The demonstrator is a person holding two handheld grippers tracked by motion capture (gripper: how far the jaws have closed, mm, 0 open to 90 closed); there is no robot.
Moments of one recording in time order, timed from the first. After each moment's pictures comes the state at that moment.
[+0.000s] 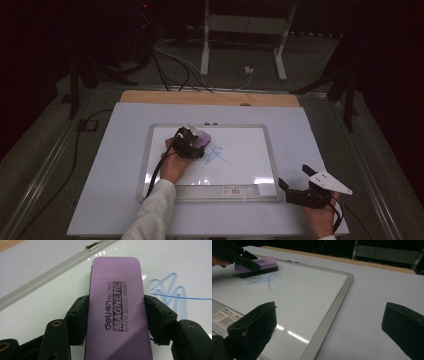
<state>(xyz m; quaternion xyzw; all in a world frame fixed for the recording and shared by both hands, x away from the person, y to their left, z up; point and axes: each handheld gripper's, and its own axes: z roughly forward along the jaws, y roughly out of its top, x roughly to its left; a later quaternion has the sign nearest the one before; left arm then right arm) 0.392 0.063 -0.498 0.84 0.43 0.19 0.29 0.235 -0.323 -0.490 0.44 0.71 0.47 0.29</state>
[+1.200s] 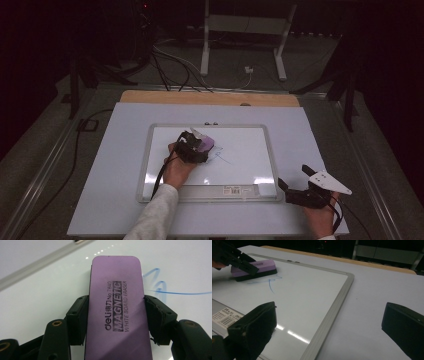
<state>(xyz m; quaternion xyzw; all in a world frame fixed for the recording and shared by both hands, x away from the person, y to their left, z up) 0.371 0.045 -0.496 0.84 0.42 0.16 0.29 0.235 -0.322 -0.490 0.44 0.71 0.47 0.29</state>
